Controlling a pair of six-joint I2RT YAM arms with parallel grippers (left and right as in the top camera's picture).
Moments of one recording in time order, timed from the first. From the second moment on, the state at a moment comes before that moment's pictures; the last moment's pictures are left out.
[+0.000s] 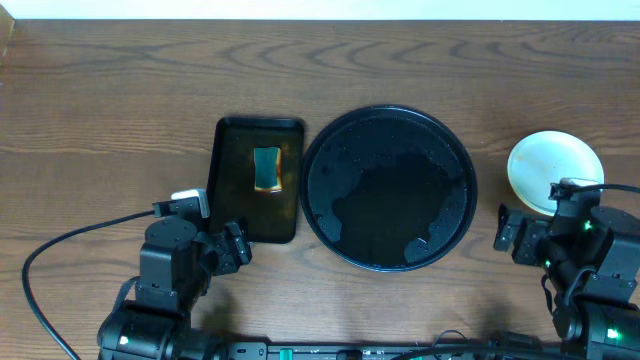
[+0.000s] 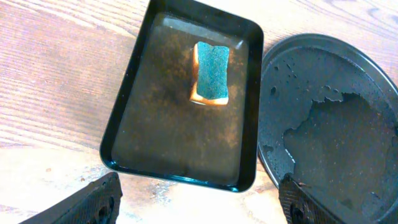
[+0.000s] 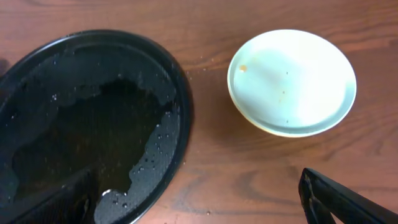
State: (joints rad) left arm -0.21 0.57 0.68 -0.86 -0.01 -0.41; right arm -0.18 0.66 0.81 -0.91 -0.10 0.03
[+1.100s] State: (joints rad) left arm -0.21 0.57 0.68 -0.86 0.00 -0.41; right arm -0.01 0.12 0.36 -0.24 -0.07 0.04
